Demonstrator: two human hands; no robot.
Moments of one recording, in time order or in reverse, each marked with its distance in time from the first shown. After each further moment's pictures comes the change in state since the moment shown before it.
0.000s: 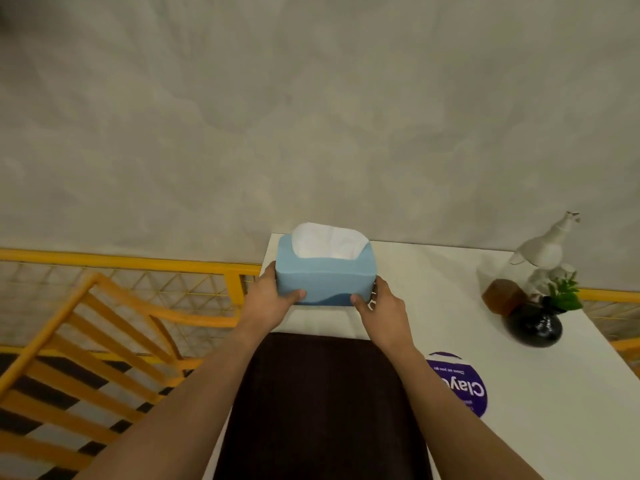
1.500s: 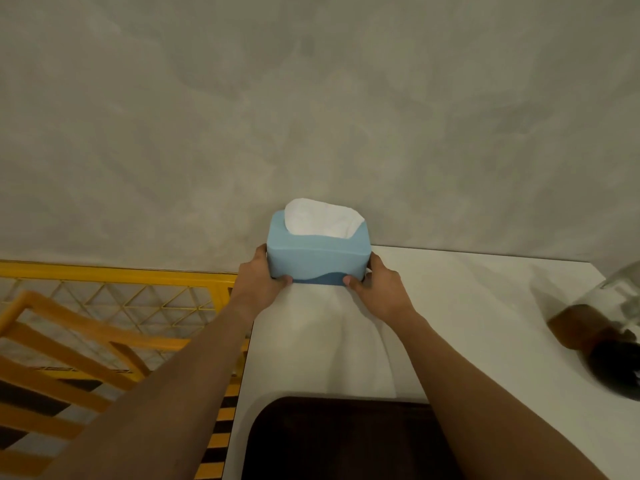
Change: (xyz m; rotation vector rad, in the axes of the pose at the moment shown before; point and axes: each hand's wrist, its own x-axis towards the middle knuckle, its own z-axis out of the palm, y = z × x) left_hand 0.173 -0.089 0.018 0.110 -0.053 -0.020; right_hand 0.157 0.021 0.095 -0.096 -0.139 0.022
